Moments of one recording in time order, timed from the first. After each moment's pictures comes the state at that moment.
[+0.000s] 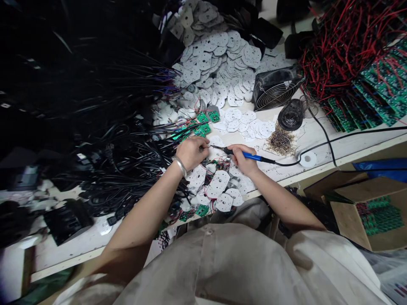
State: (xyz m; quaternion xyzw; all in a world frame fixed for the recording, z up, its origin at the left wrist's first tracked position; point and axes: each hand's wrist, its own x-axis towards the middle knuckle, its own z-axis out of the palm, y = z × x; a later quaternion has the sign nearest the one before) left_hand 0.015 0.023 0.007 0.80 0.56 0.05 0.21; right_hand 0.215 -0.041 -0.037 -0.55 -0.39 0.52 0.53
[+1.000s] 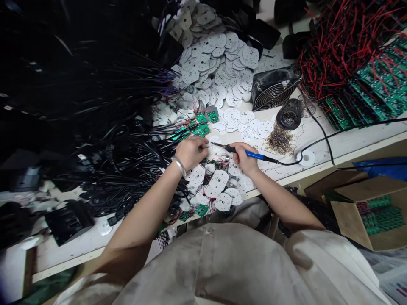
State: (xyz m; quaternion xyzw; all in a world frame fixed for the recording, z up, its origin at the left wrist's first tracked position) left_hand 0.014 0.024 0.006 0.80 0.55 0.06 0.22; right_hand 0.216 -0.040 -0.042 -0.56 -0.35 0.52 0.55
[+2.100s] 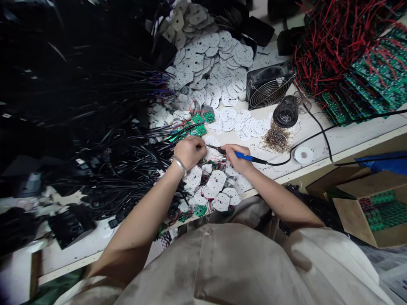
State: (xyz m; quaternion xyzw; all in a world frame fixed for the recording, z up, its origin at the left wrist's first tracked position) left_hand 0.020 0.025 0.000 0.79 0.58 0.05 0.19; right_hand 0.212 -0.039 -0.029 -0.55 -0.44 0.50 0.50
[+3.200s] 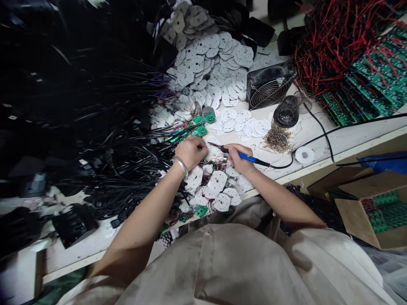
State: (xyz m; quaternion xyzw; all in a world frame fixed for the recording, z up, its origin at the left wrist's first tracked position) left_hand 0.024 0.023 0.009 0.78 0.59 0.03 0.19; right_hand 0.213 -0.043 -0.036 -0.56 -0.42 0.48 0.53
